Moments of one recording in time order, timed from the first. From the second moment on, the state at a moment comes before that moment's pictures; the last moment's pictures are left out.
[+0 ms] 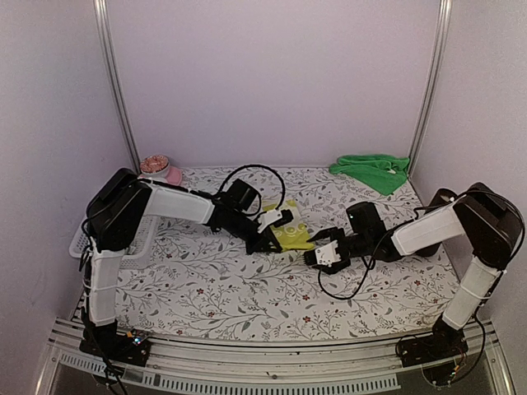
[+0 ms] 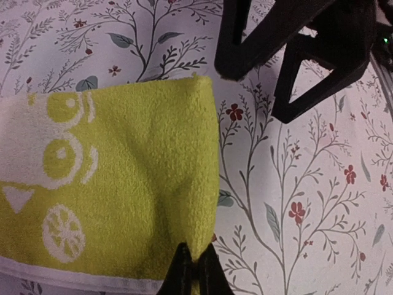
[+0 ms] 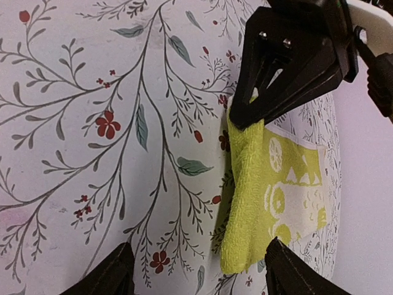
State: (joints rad) left arm -0.72 2.17 1.42 -0.19 0.58 0.44; right arm 0.62 1.71 0.72 0.27 -0.43 -1.28
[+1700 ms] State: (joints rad) left arm -0.72 2.13 1.32 -0.18 0.59 0.41; right arm 0.64 1.86 0.99 -0.03 -0.37 -1.08
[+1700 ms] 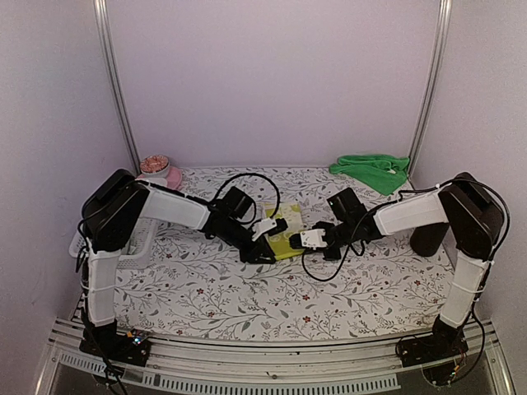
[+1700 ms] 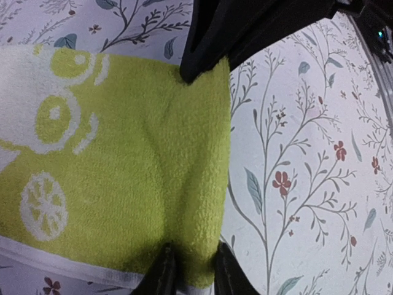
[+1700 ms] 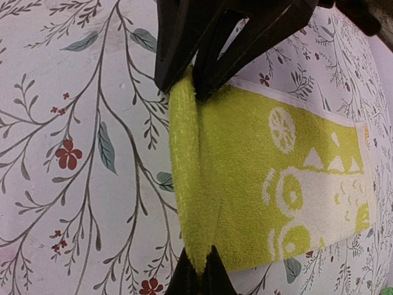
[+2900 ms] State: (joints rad) left arm -0.70 2.12 1.31 -0.13 0.59 0.34; right arm 0.50 2.16 1.51 -0.77 -0.67 -1.01
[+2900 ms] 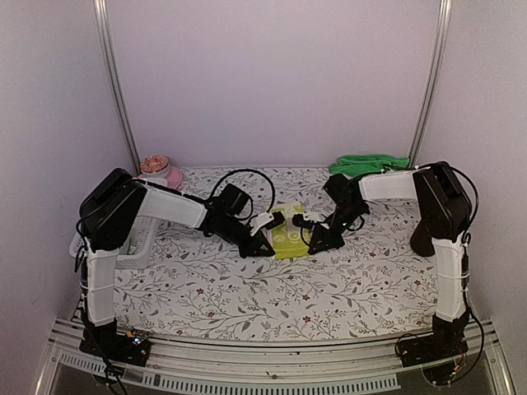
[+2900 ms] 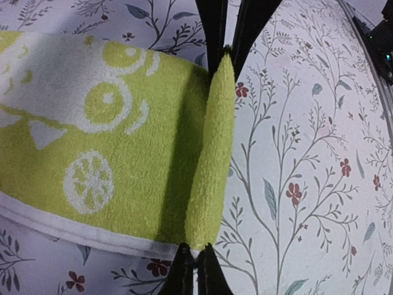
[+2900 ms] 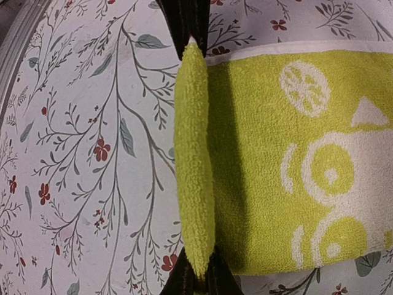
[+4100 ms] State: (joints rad) left arm -0.90 1.93 0.99 0.31 0.14 0.69; right arm 0.46 2.45 1.89 -1.22 -0.82 -0.89
